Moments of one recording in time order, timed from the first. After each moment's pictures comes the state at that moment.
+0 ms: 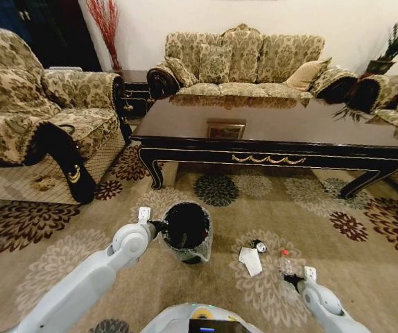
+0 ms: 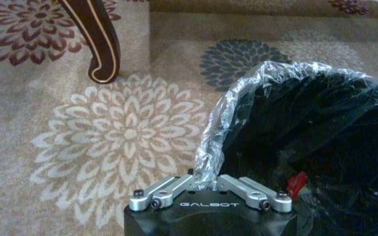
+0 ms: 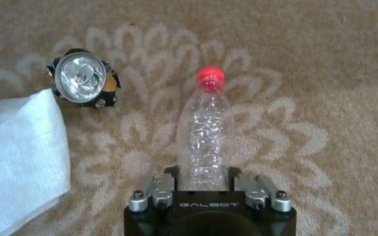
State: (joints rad) left arm 1.01 -0.81 -0.05 -2.11 -1.27 0.74 -0.78; right arm -1.42 0.95 0.45 1.44 0.76 -0.45 0.20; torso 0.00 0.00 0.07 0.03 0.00
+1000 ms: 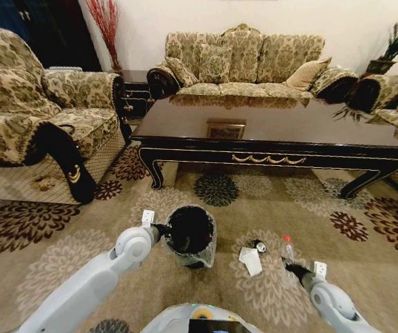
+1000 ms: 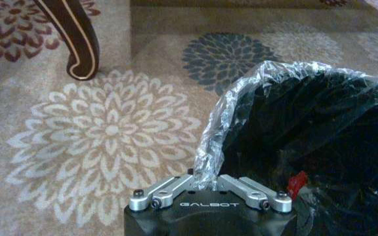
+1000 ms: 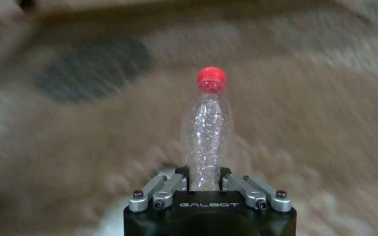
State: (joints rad) left arm 1.00 -0.82 0.01 -2.13 -1.26 0.74 -0.77; right arm -1.59 0.93 0.59 1.82 0.83 -0.35 0.18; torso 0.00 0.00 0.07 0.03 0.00
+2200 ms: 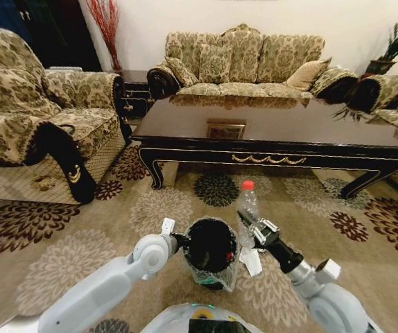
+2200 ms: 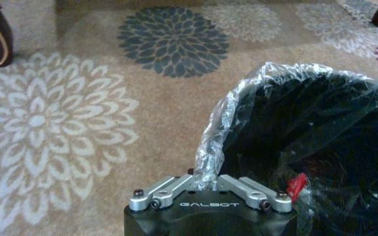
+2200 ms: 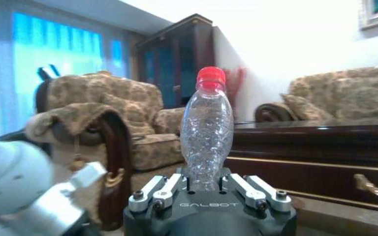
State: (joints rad) left arm 0.84 -0.88 0.27 -2.13 -1.35 0.74 -0.83; right arm -1.73 0.90 0.56 2.27 0.60 0.20 -0.36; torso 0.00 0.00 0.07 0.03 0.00
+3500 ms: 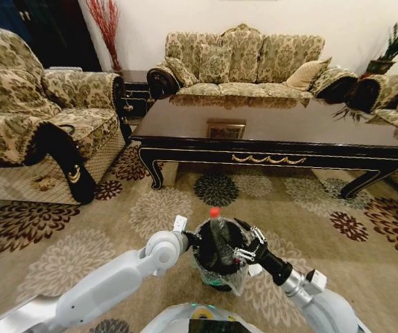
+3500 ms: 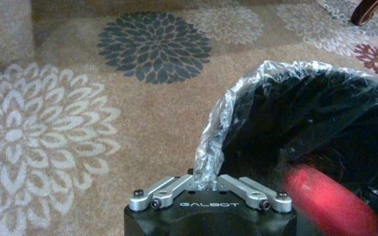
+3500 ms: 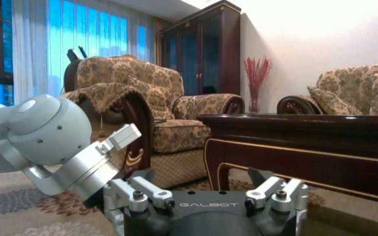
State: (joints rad) left arm 0.77 -0.90 0.35 -2.12 -1.37 0.74 -0.86; right arm -1.73 0.93 0.54 2.22 0.50 0.23 -0.45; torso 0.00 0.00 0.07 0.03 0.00
